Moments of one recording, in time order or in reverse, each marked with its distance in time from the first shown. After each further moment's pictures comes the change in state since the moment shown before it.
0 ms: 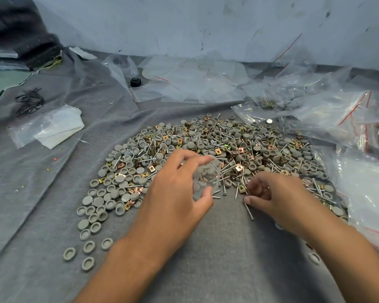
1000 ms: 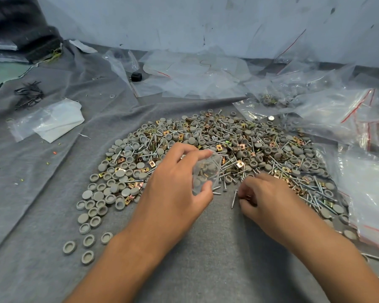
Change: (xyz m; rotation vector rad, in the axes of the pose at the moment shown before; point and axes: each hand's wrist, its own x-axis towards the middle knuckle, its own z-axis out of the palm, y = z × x) left_hand 0.000 -0.002 -0.001 0.008 0.014 0.000; right_hand -0.014 -0.021 0.014 -0.154 0.052 -0.106
